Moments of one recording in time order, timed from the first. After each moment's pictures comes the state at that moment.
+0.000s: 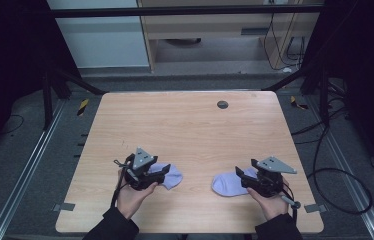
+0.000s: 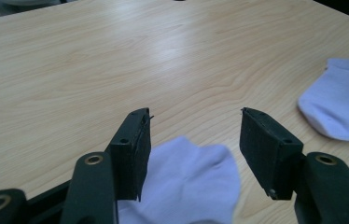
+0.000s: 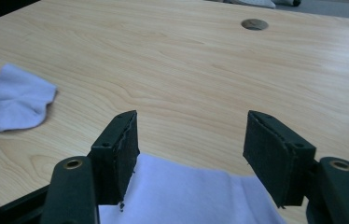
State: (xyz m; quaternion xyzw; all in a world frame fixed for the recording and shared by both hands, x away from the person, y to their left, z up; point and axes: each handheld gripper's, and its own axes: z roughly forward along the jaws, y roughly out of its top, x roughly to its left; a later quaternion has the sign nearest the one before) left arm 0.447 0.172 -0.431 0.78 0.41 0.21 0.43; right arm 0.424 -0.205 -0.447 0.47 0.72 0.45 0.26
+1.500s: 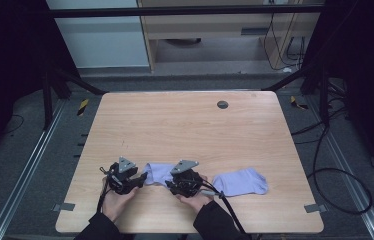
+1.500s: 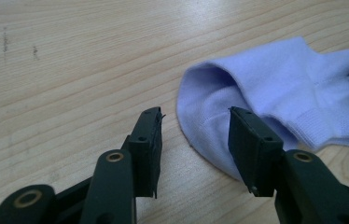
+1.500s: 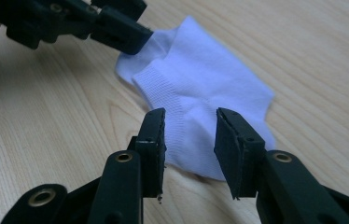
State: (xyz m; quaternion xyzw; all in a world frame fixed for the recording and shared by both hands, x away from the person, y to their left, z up) left arm 0.462 0.224 -0.494 0.79 0.47 0.21 0.34; right arm 0.456 -0.006 -0.488 0.32 0.85 0.40 0.12
